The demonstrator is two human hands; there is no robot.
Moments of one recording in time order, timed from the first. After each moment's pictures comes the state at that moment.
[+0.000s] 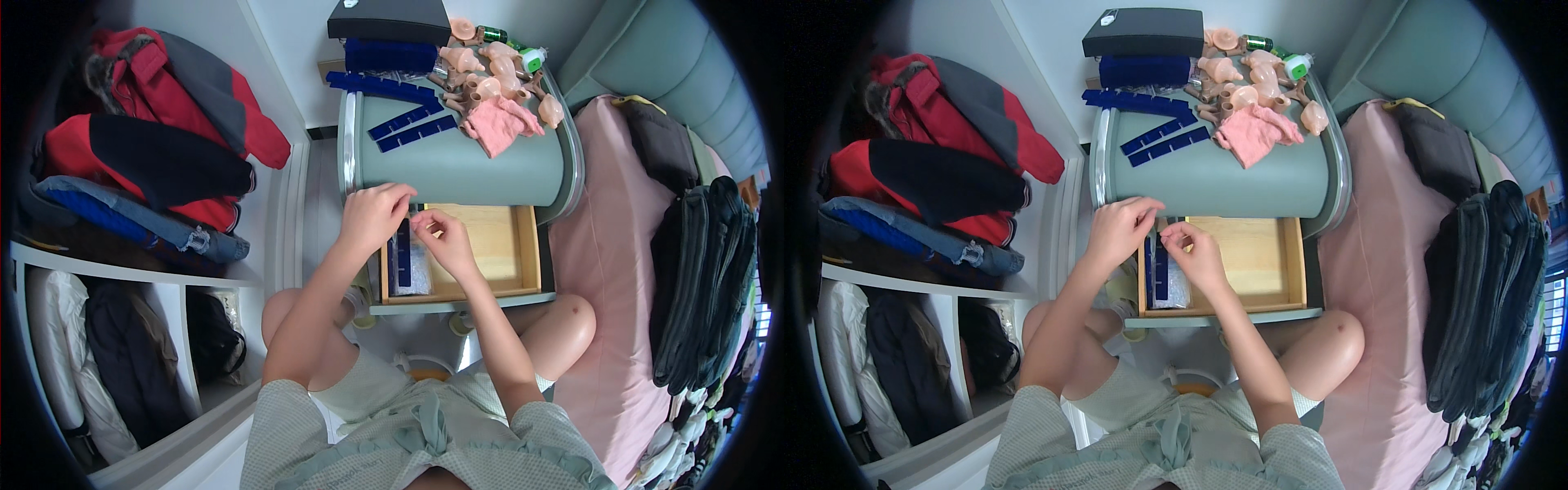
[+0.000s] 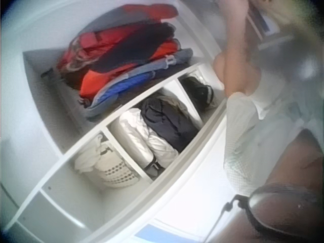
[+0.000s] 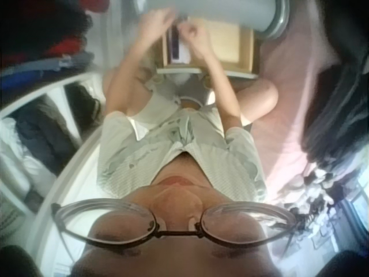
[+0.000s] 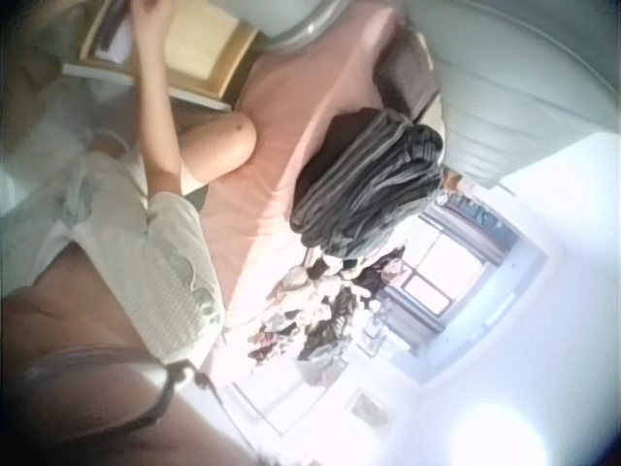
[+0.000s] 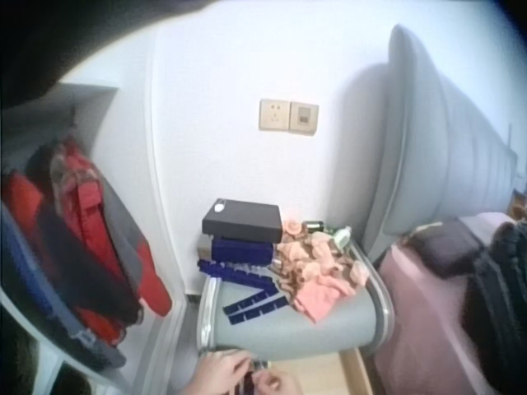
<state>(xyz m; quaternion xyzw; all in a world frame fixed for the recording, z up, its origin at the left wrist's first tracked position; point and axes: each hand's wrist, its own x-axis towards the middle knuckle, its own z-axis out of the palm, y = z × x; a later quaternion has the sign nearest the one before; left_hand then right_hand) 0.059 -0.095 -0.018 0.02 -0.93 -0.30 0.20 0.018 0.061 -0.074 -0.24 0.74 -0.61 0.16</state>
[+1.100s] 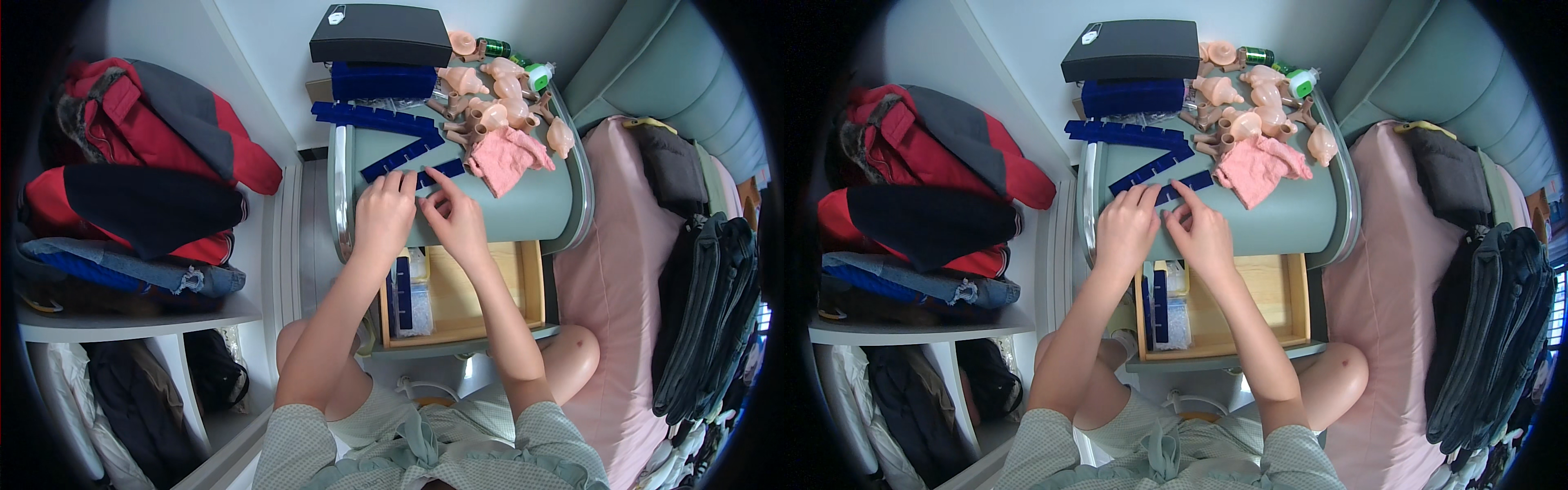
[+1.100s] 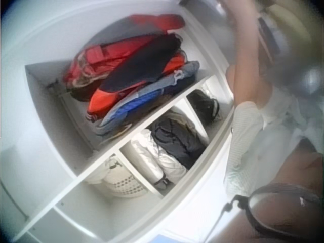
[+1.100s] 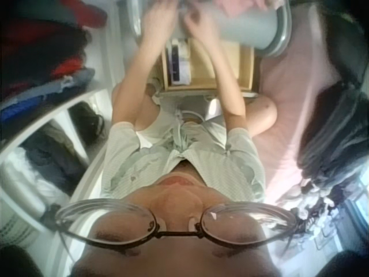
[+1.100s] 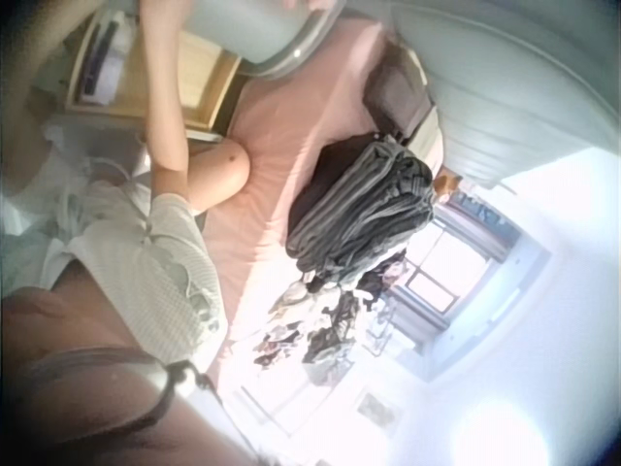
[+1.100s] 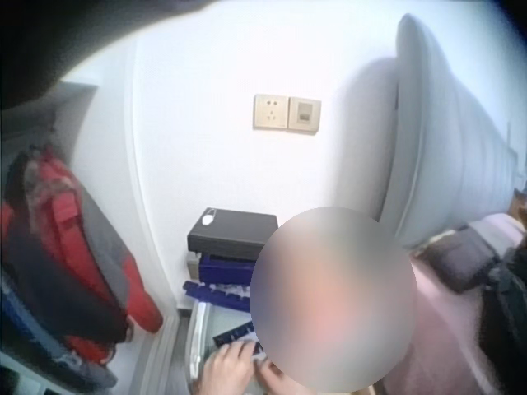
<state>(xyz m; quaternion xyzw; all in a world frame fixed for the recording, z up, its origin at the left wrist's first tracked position) -0.016 -0.104 -0.017 0.02 -0.95 -0.11 0.29 -0.064 0.022 -0.023 -0.24 0.83 -0.50 0.04</state>
